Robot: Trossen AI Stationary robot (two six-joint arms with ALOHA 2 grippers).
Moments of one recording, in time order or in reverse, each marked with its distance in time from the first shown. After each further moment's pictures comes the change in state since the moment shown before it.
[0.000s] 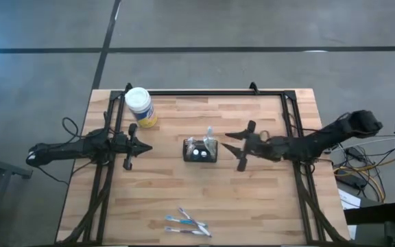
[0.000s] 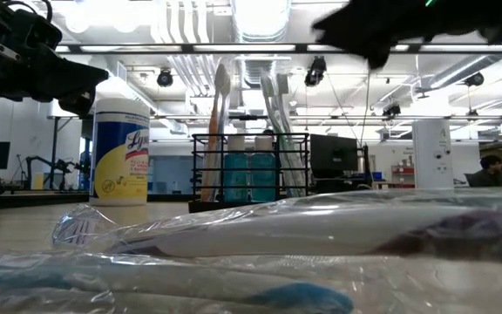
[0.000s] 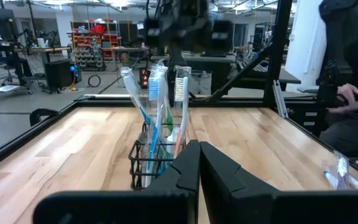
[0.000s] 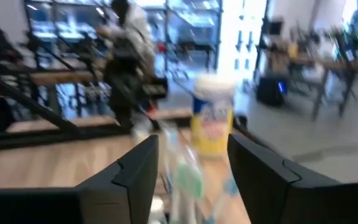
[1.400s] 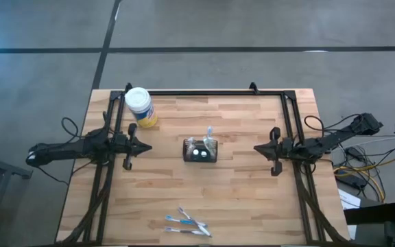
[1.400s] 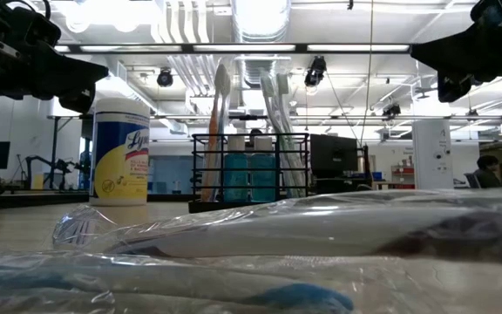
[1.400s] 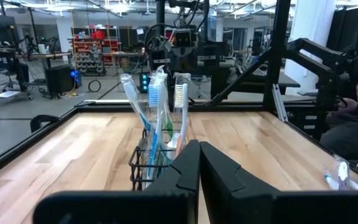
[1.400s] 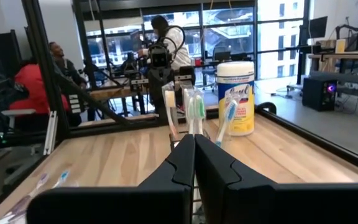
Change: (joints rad) left arm 0.000 0.000 0.000 0.024 0.000 0.007; right arm 0.172 -0.819 -0.470 -0.253 -0.003 0.071
